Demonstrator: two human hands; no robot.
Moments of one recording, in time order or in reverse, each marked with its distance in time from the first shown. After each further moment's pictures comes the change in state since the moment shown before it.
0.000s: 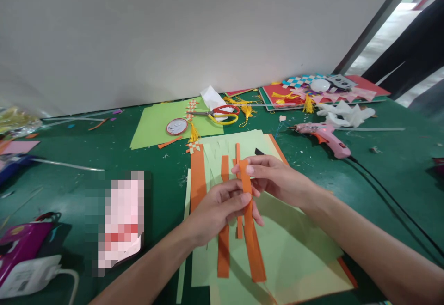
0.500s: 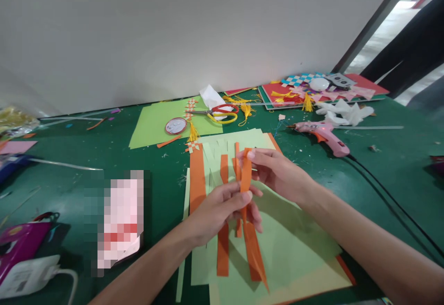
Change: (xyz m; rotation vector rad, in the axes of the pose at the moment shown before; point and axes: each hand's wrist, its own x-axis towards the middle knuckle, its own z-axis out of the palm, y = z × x) left_hand 0.001 -0.002 0.000 0.070 0.012 -0.101; right_hand 0.006 0.003 -0.005 0.079 0.147 -0.091
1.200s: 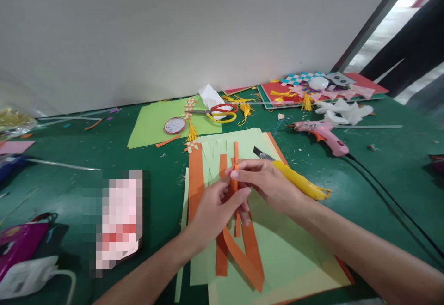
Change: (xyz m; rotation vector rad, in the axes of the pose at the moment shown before) left_hand 0.002 -0.001 0.009 0.337 0.294 0.142; right_hand -0.007 0.015 0.019 -0.045 -0.072 0.008
